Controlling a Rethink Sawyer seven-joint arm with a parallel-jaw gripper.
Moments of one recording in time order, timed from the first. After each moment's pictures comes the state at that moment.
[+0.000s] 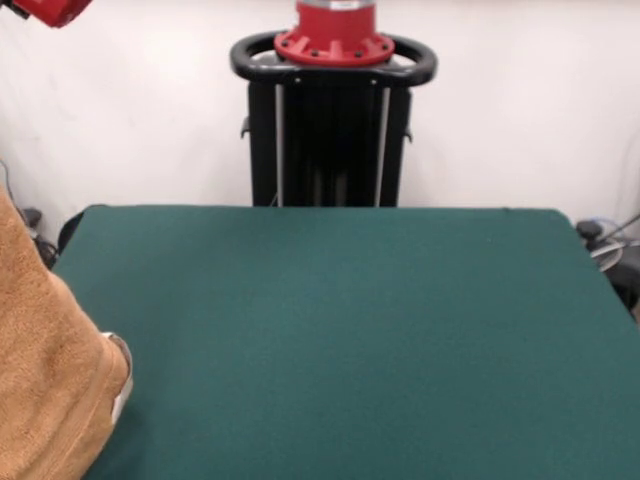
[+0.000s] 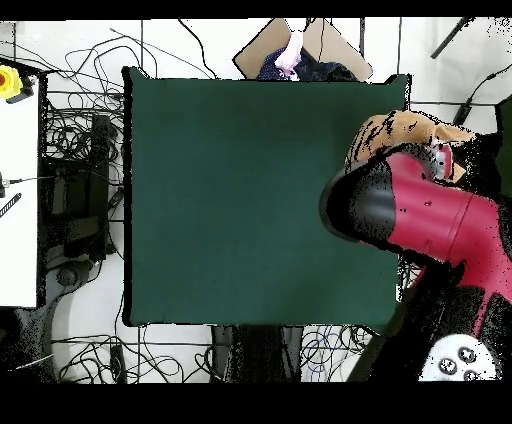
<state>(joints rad) -0.20 -0.77 -0.41 1.34 -0.30 0.43 1.43</state>
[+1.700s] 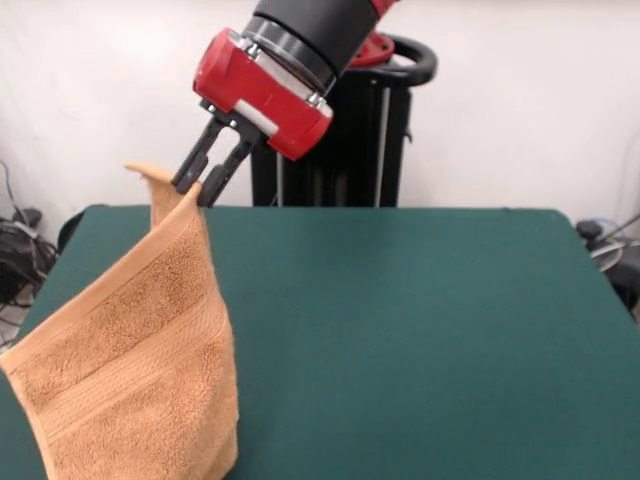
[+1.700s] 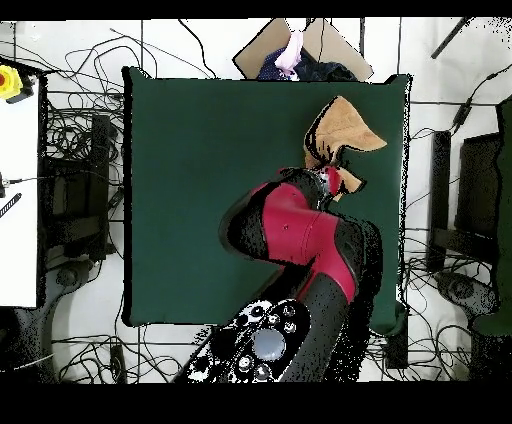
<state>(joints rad) 0.15 -0.56 -0.64 1.55 -0.08 0.11 1.55</state>
